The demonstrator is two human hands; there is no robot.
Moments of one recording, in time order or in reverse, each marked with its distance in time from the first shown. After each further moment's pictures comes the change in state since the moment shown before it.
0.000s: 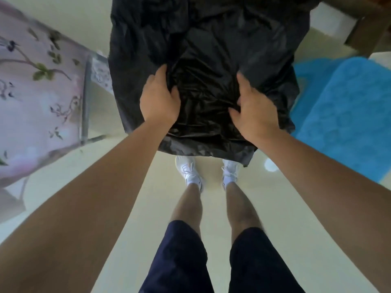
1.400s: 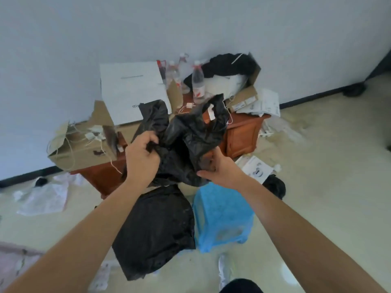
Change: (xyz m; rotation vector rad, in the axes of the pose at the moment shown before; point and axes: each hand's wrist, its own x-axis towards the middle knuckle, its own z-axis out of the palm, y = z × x) left_hand -0.239 0.274 -0.378 -0.612 0.271 1.149; right_hand -0.331 -0.019 -0.341 0.546 0.598 0.098
